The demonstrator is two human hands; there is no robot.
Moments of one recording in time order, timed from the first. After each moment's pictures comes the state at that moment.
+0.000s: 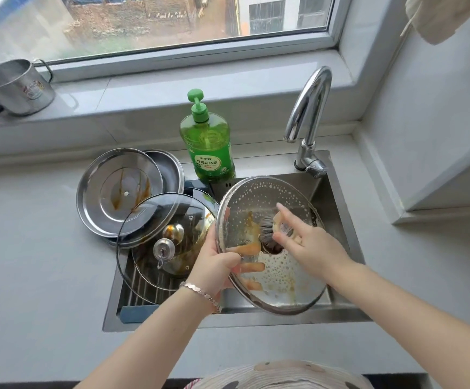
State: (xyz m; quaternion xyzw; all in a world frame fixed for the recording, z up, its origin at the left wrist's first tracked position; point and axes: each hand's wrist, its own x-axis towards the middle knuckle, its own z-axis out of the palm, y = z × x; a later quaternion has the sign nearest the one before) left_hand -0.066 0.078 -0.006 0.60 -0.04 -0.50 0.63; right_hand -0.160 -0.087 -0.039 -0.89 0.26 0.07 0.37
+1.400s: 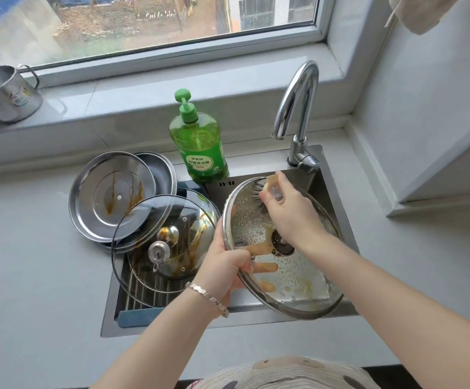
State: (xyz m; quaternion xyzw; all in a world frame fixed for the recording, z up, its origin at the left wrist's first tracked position) left_hand -0.080 0.061 0.010 0.57 -0.03 -0.55 0.61; right_hand -0.117 -0.084 -0.010 -0.83 0.36 -0.03 0.43
